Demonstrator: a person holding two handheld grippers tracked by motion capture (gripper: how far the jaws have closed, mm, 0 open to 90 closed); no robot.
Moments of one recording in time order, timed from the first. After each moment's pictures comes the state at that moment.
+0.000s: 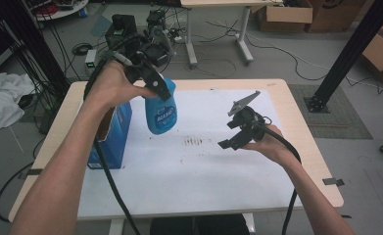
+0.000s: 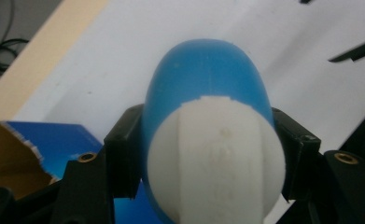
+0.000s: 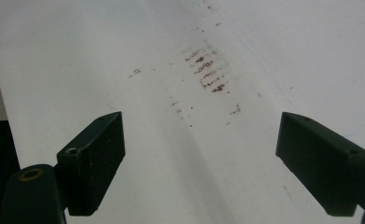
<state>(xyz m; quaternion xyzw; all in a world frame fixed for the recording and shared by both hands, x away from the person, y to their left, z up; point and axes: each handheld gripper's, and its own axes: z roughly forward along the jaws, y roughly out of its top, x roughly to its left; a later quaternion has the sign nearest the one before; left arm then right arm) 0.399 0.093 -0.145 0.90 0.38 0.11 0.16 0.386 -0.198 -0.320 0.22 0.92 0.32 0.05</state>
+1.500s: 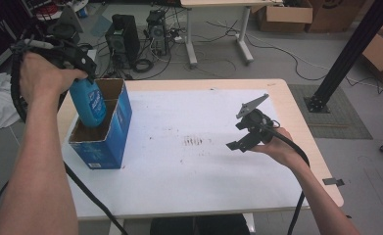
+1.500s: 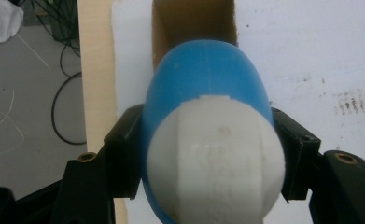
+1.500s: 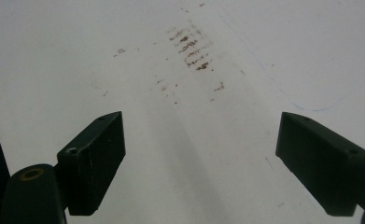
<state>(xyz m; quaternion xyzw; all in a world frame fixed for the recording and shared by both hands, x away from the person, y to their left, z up) 0.403 0.231 -0.131 0.71 0.68 0.15 0.09 0.381 -0.218 -0.324 0.23 0.92 0.30 0.07</state>
